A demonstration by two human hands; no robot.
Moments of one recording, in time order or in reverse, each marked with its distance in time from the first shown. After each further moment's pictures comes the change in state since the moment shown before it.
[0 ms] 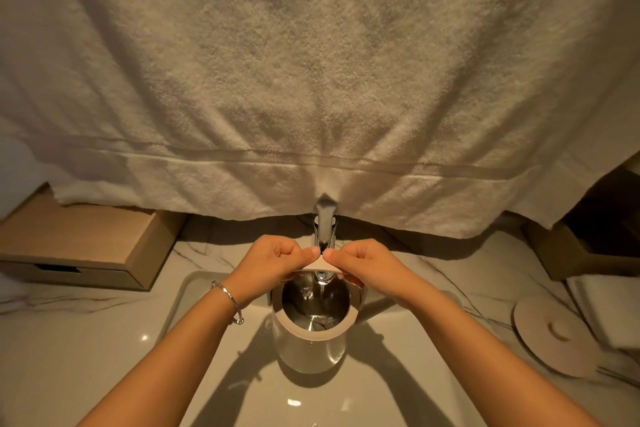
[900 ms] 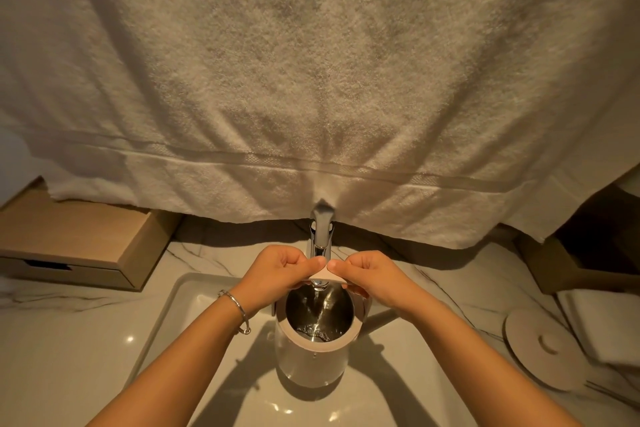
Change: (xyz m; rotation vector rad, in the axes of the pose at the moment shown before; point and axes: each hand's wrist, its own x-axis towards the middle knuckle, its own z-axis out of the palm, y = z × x) left_hand 0.002 -0.004 0.016 -0.028 0.031 -0.002; right_hand -0.004 0.008 -0.005 0.028 0.013 0.060
